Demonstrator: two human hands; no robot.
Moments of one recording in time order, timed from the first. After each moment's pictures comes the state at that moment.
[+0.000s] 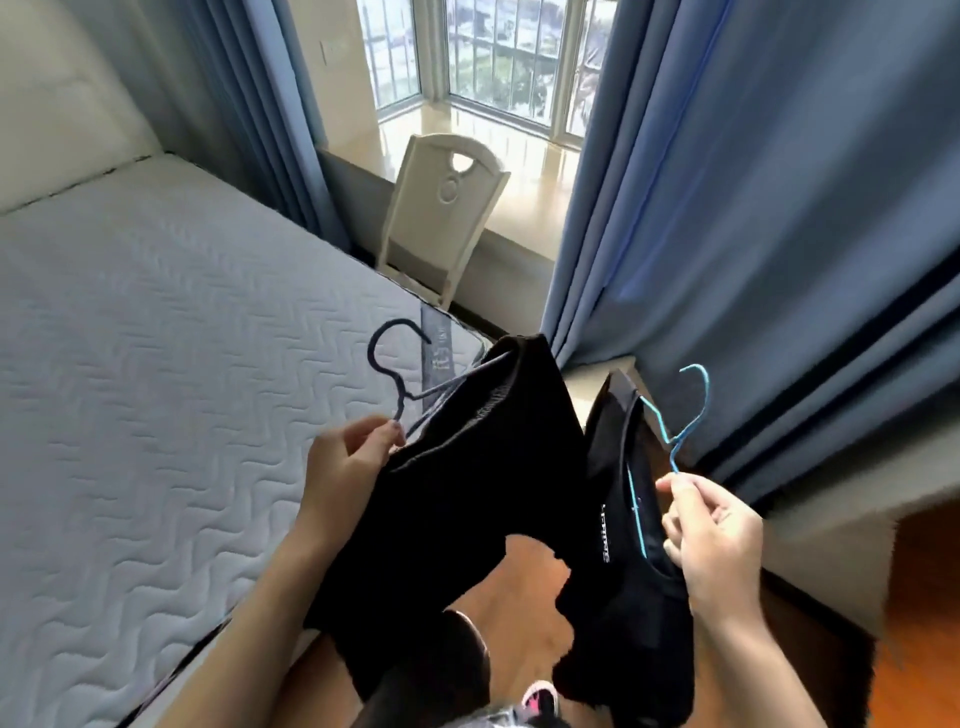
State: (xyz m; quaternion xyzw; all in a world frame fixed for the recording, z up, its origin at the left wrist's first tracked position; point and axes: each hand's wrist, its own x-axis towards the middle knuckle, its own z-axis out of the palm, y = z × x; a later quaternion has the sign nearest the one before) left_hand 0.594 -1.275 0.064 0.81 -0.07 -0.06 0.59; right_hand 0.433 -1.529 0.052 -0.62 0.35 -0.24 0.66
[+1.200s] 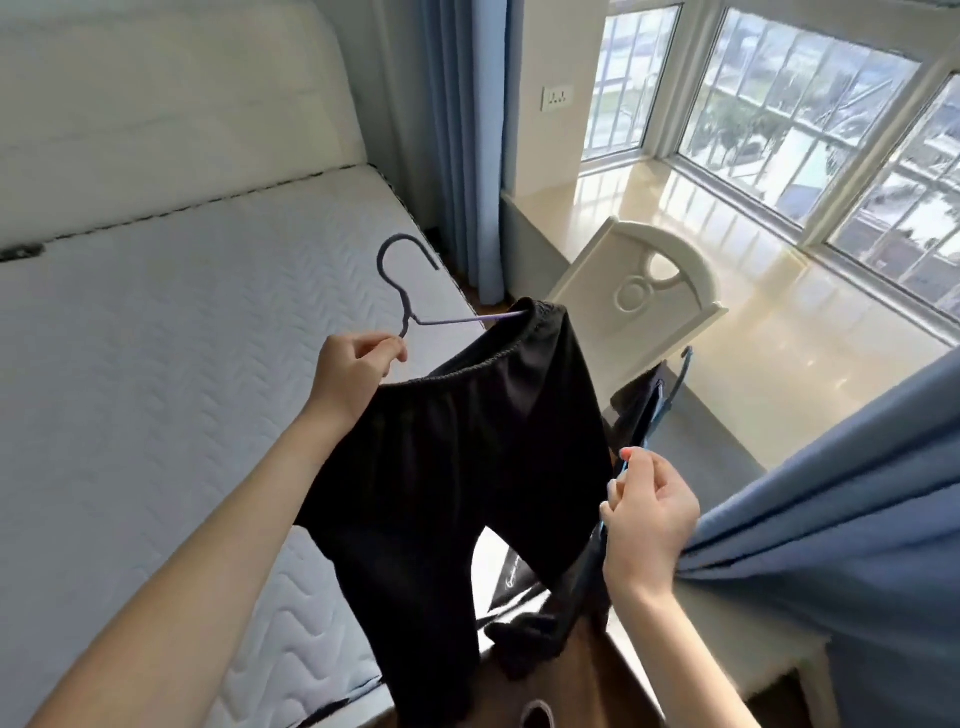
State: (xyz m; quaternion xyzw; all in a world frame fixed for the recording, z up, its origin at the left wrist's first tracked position) left_hand 1.099 -1.277 0.087 0.83 0.08 0.09 0.54; right_hand 0.997 -1.533 0.054 -0.59 0.23 -0.16 0.75
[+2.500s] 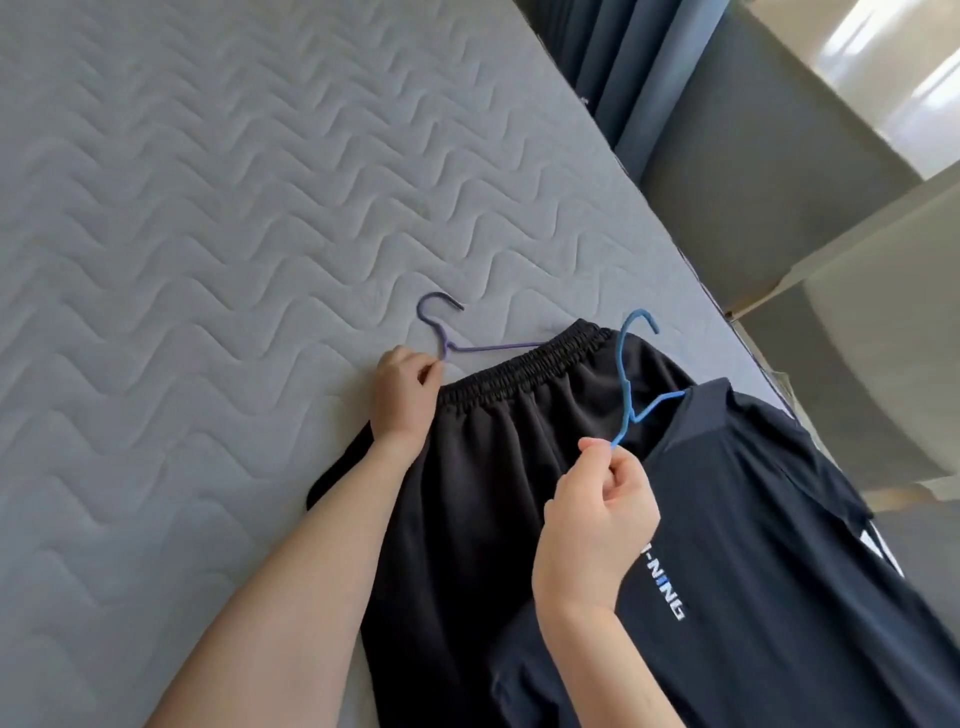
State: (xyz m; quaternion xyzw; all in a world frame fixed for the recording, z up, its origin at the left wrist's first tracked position) left_hand 1.475 -0.957 -0.525 0.91 0.19 0.09 0.35; right_hand 1.366 -1.112 -0.384 -0.68 0.33 -0.12 0.65
